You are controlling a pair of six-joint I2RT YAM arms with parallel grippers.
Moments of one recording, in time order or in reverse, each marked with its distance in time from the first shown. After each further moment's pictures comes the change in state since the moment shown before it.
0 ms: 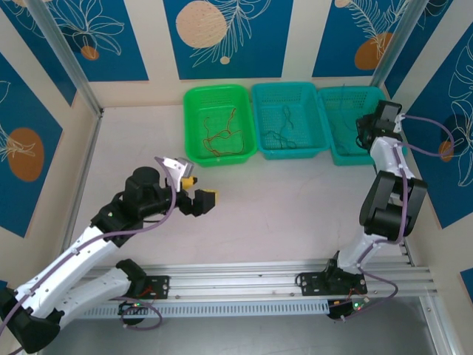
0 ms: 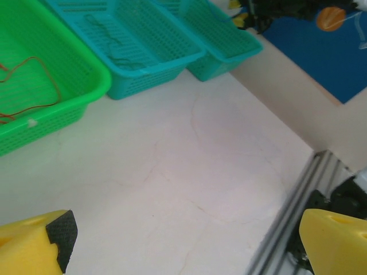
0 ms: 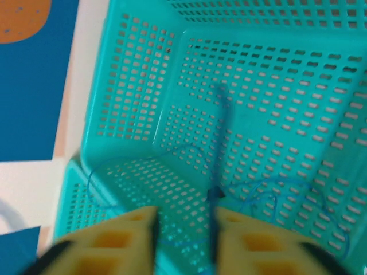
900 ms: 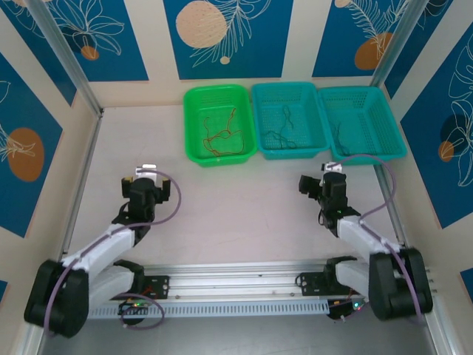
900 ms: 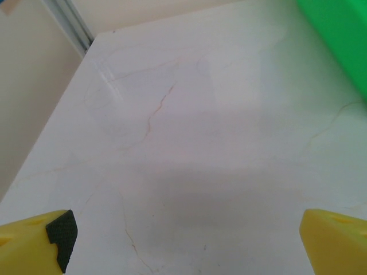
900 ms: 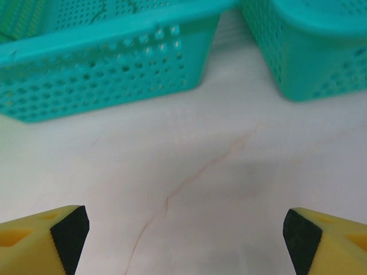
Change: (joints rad) left arm 0.399 0.258 -0.466 0.628 -0.730 0.351; right arm 0.415 -0.592 -1.036 0.568 0.185 -0.831
